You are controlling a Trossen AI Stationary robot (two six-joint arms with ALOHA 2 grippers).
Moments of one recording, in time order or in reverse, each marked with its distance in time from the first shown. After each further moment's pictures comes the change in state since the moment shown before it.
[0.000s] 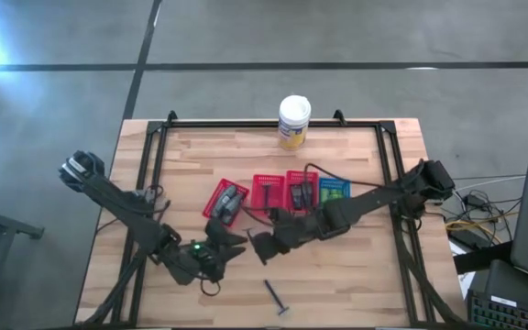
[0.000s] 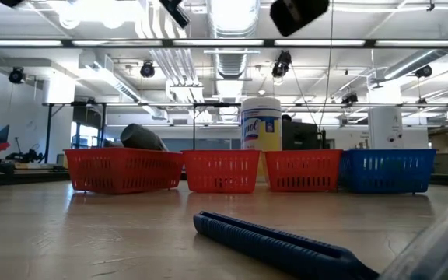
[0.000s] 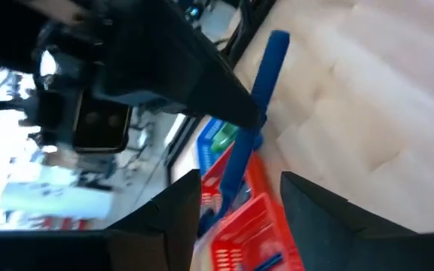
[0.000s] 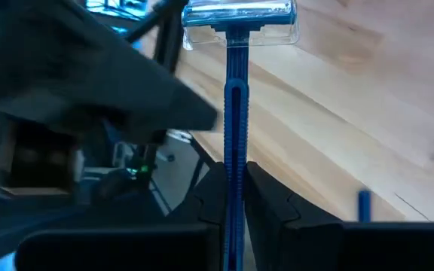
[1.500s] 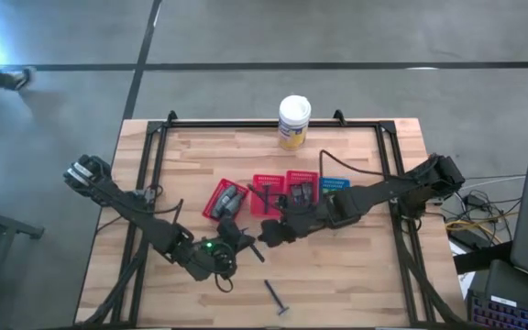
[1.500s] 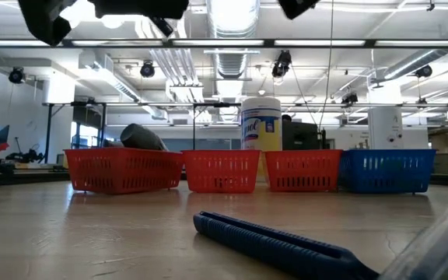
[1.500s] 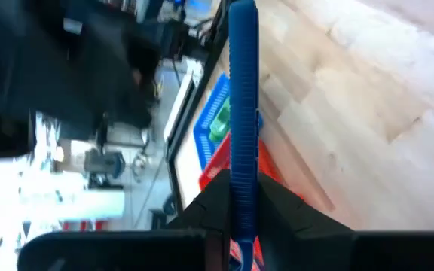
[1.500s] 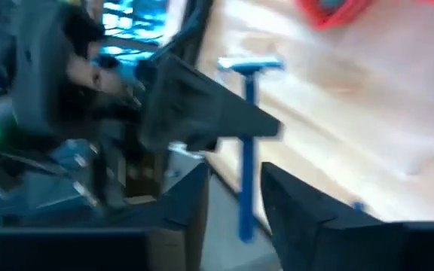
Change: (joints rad) left arm 0.074 0.075 0.031 -0.003 0.043 0.128; right arm -0.020 -0.096 0.000 -0.058 0.034 -0.016
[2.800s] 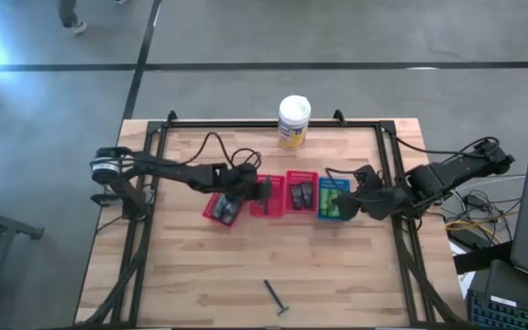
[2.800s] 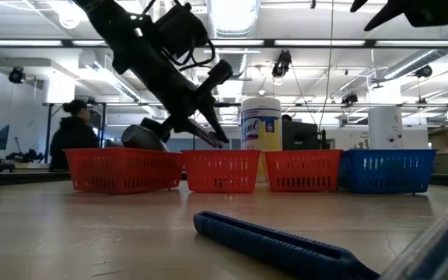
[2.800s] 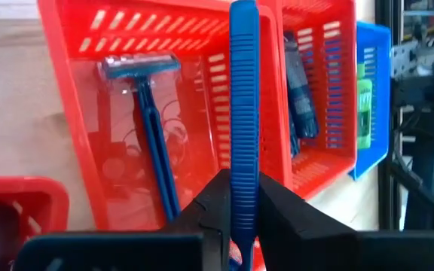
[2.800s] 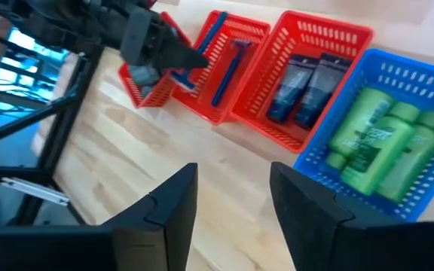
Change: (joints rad) left arm 0.718 0.179 -0.021 0.005 0.821 -2.099; right arm 0.098 -0.615 -0.342 -0.602 0.391 0.001
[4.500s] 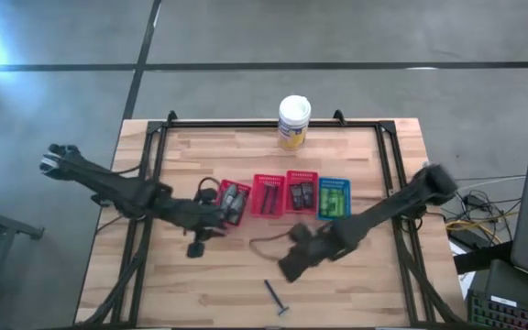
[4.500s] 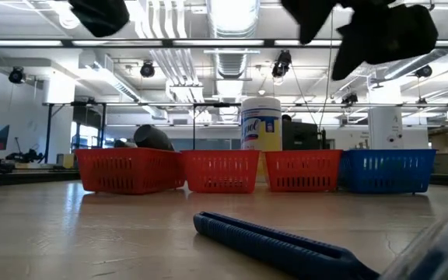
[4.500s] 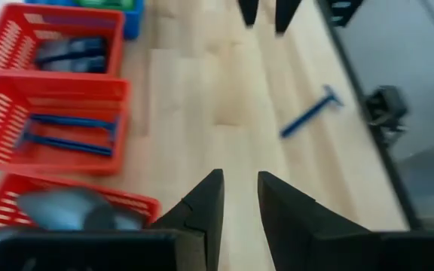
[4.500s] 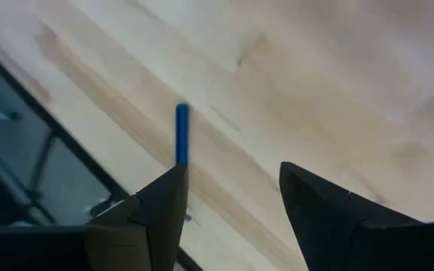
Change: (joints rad) left arm -0.473 -0.550 0.013 -0.540 -0.110 1.046; right arm 0.050 0.708 0.268 0.278 -0.422 -0.042
